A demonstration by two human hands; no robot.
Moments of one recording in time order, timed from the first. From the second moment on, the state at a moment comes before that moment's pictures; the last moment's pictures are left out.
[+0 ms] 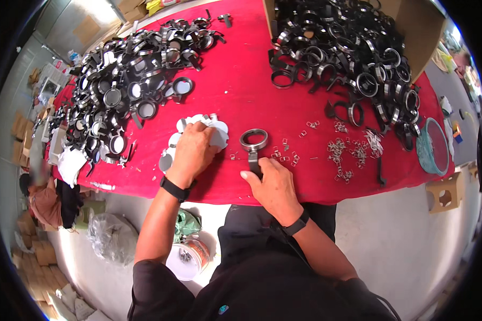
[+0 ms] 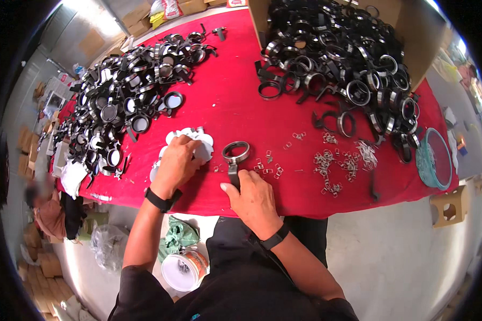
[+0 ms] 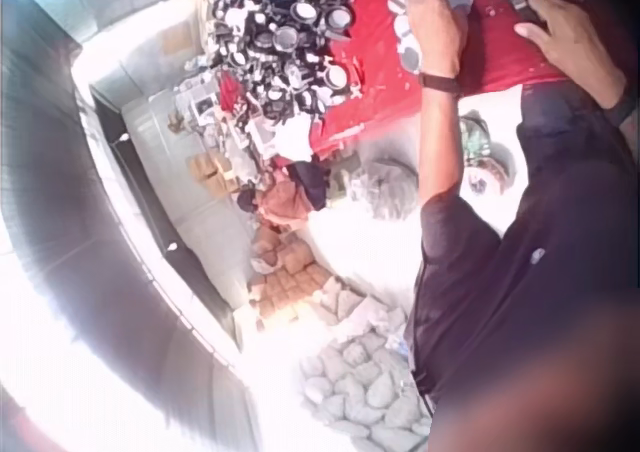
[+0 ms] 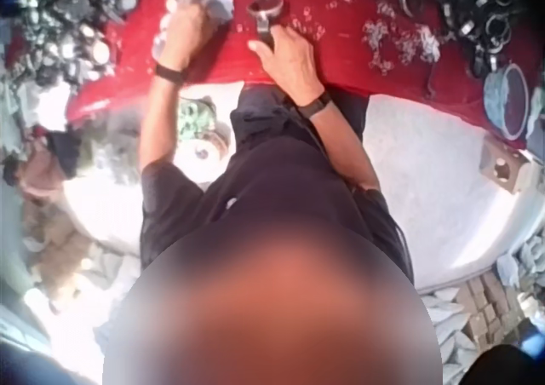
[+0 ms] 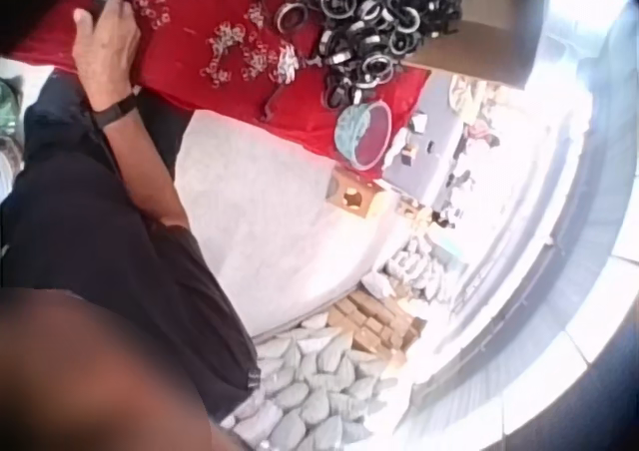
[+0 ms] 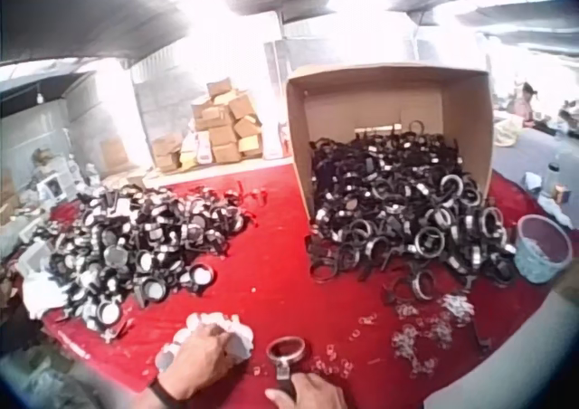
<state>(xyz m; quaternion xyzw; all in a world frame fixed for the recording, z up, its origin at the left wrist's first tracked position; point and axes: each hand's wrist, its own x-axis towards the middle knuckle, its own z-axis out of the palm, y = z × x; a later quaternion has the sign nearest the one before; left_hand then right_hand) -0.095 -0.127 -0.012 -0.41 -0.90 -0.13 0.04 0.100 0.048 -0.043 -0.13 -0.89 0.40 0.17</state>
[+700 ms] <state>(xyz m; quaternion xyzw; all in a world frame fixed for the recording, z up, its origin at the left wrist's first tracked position) -0.062 -0.093 0.030 -0.21 -0.70 -0.65 -0.22 0.113 0.123 -0.019 -0.13 -0.83 0.48 0.25</state>
